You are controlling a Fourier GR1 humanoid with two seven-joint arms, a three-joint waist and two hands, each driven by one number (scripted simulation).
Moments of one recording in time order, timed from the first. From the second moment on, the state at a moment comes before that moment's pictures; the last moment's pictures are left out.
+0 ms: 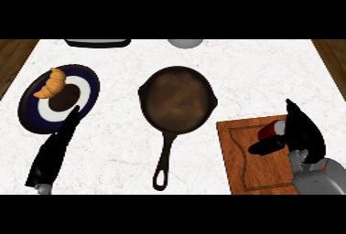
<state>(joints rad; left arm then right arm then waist) 0.05 0.42 -0.21 -1.57 0.03 0.21 0.12 -0.25 -0.47 0.36 -1.66 0.53 -0.09 1.25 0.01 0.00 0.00</state>
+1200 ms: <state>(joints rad) 0.05 0.40 -0.17 -1.59 0.01 0.18 0.15 -0.28 -0.23 0.22 -1.48 0.73 0.04 1.22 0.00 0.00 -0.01</state>
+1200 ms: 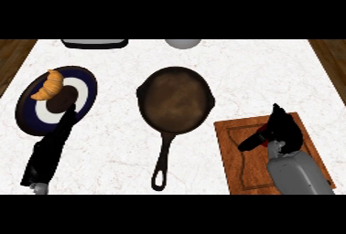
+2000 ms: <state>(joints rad) 0.05 0.37 -0.15 -1.60 -0.03 0.16 0.15 -0.26 -0.12 0.09 -1.43 0.86 -0.01 1.08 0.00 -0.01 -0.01</state>
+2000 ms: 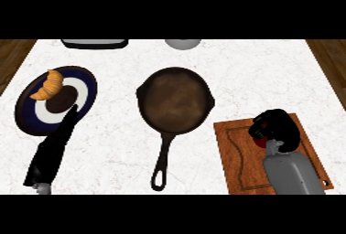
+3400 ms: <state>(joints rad) 0.07 0.34 -0.11 -1.59 -0.05 0.12 0.13 -0.50 -0.33 0.18 -1.49 0.91 -0.03 0.35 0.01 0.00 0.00</state>
